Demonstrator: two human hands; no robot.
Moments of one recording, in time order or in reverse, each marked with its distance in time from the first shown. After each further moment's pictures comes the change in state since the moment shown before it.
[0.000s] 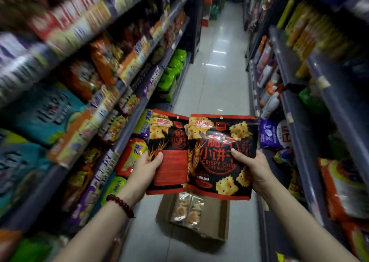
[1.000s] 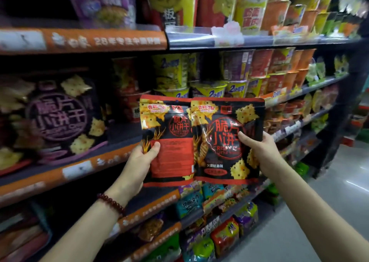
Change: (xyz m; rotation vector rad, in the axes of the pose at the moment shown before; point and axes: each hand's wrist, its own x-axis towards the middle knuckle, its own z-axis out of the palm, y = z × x) left_hand -0.395 0.335 -0.164 -0.134 0.778 0.566; right_hand -0.193 -0.363 0.293 -0.088 -0.743 -0.448
